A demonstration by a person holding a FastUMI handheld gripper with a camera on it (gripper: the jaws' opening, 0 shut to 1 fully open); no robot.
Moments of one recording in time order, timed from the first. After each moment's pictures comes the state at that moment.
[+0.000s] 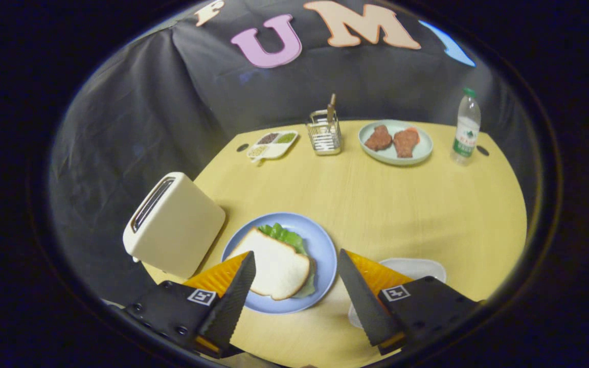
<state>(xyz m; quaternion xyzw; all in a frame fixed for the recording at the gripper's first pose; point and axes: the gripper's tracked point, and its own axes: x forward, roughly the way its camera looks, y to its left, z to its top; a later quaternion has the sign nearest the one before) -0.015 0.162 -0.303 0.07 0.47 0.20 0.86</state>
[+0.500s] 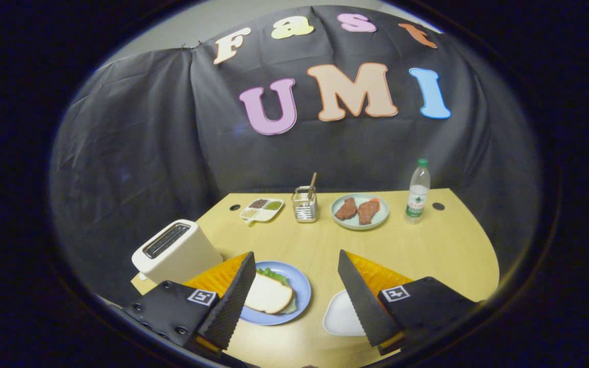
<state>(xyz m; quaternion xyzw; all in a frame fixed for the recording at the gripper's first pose) -0.014 0.109 -0.182 0.07 0.30 0.13 0.94</state>
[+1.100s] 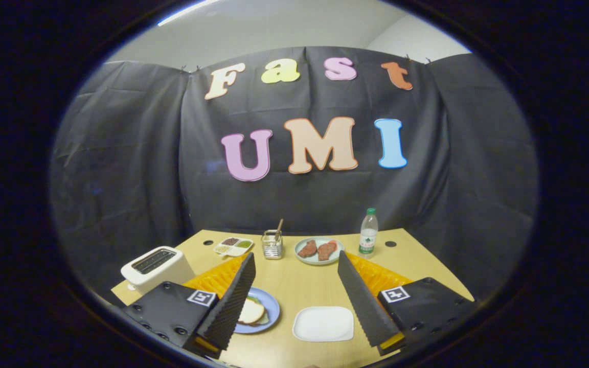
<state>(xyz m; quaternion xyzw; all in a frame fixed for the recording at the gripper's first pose) -0.053 0.060 -0.093 0.04 0.18 0.04 0.98</state>
